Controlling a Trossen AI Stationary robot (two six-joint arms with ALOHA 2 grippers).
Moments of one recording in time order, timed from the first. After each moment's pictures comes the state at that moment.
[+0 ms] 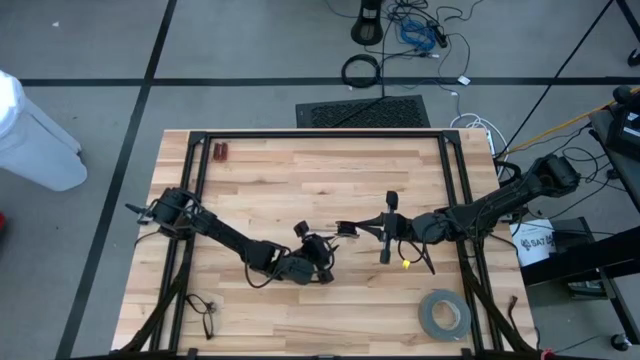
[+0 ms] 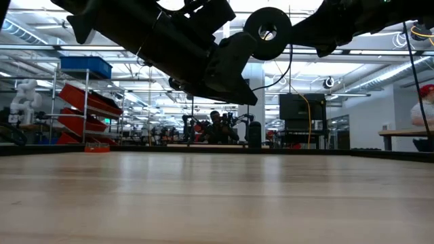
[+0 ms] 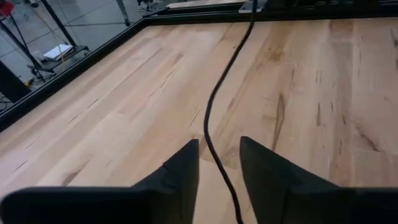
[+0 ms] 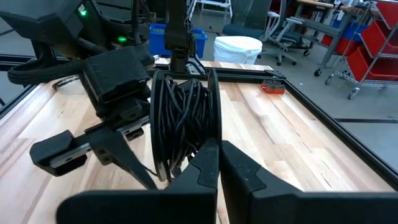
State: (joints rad) left arm -0.37 1.96 1.05 0.37 -0.81 -0.23; right arm 0.34 1.16 0.50 0.45 0.53 0.02
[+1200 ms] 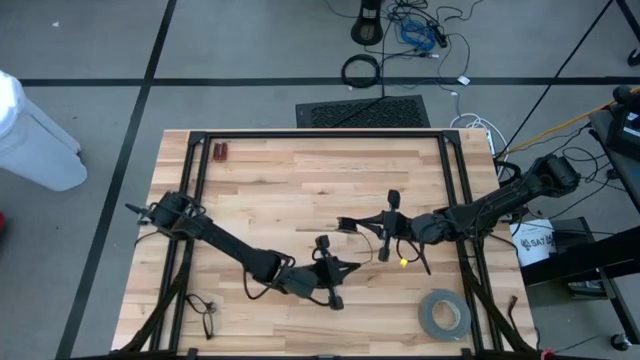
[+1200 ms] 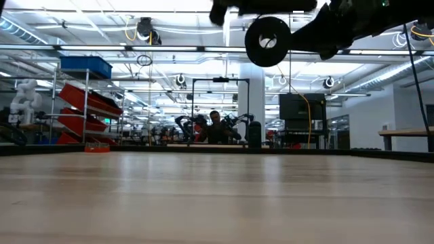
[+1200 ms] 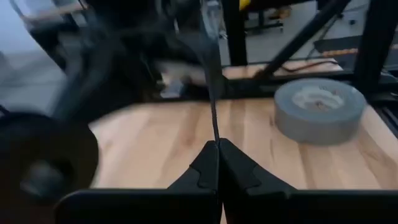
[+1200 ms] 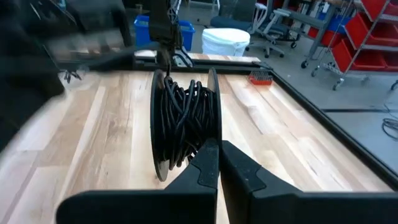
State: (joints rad) left arm -0.45 1.96 1.30 0.41 -0.68 0.03; right arm 0.34 1.16 0.50 0.40 0.58 0.05
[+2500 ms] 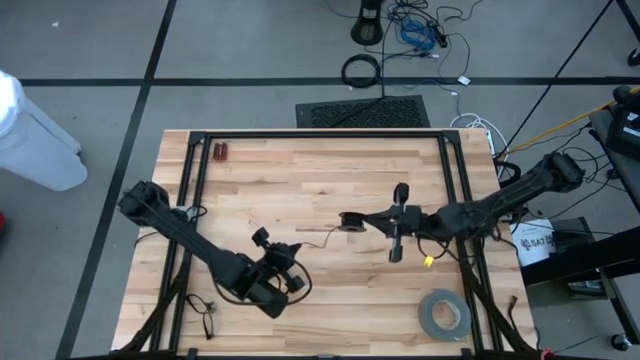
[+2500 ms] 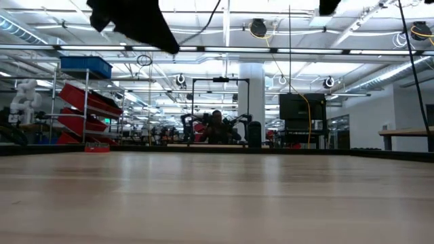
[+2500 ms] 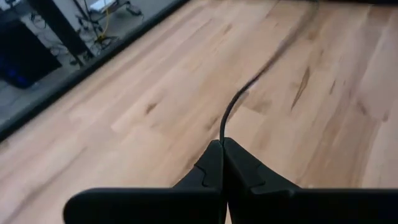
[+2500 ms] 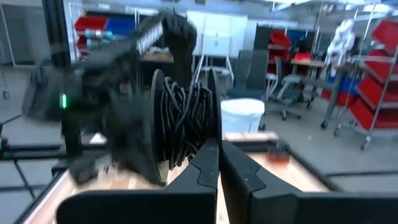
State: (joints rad) left arm -0.59 1.74 1.23 -0.67 -0.99 -0.94; right arm 0.40 1.05 0.58 0.58 0.55 -0.07
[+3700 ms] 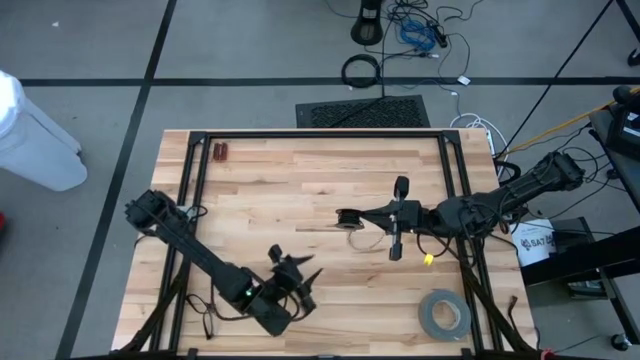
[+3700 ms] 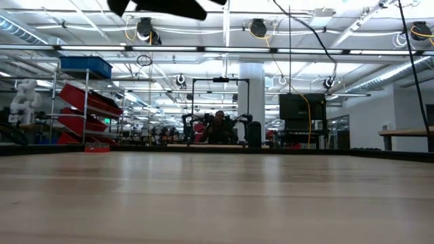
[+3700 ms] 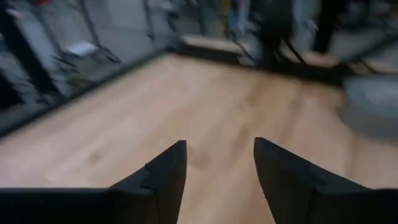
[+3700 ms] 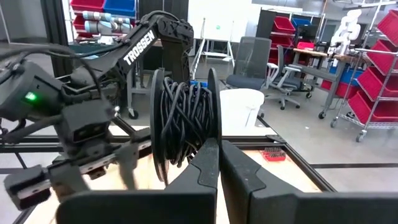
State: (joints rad) left arm -0.63 1.82 1.25 -0.14 -1.15 -0.64; right arm 0.40 1.05 0.79 0.27 0.55 -0.04
